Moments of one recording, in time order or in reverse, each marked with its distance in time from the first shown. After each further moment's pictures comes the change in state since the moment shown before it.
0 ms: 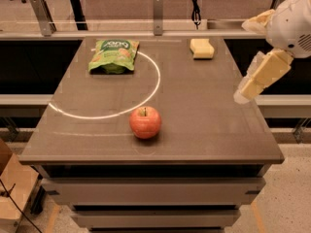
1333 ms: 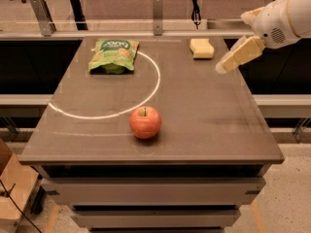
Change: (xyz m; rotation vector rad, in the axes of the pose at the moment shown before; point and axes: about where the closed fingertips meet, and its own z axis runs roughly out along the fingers) arm 0.016 -0.104 0.054 0.146 -0.188 0.188
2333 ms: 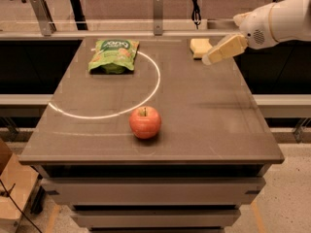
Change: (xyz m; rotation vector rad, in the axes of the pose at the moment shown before) arm -0.004 -0.030 0.045 0.039 -0.109 0.121
